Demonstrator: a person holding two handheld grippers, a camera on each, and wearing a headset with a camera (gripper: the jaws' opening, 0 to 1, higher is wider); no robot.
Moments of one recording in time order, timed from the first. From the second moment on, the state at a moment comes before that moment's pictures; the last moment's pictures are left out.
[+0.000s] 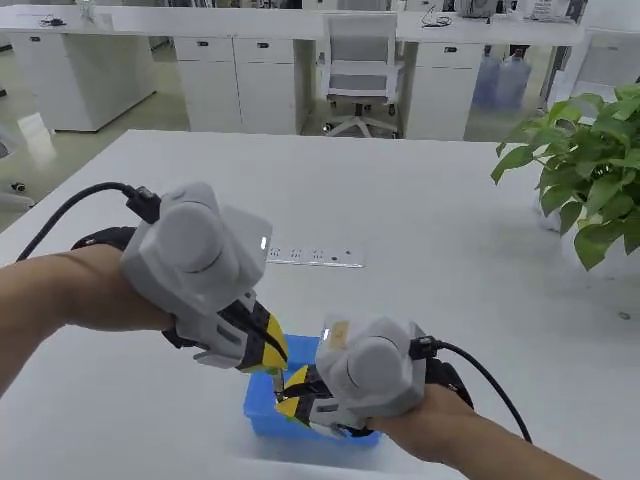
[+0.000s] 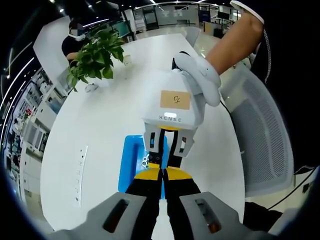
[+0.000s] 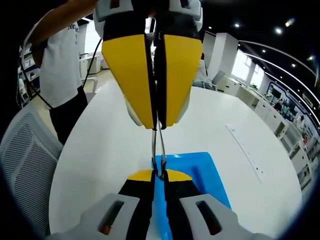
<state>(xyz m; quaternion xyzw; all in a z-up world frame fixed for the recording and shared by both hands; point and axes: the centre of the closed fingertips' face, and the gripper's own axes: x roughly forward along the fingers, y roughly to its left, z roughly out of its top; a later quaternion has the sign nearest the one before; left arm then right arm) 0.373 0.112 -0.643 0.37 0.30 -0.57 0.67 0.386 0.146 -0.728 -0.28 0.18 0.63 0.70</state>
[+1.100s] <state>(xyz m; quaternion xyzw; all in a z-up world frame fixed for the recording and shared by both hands) 0.419 0.112 -0.690 0.34 0.31 -0.57 0.69 0.431 0.142 -0.777 -0.27 0.23 0.63 0.69</state>
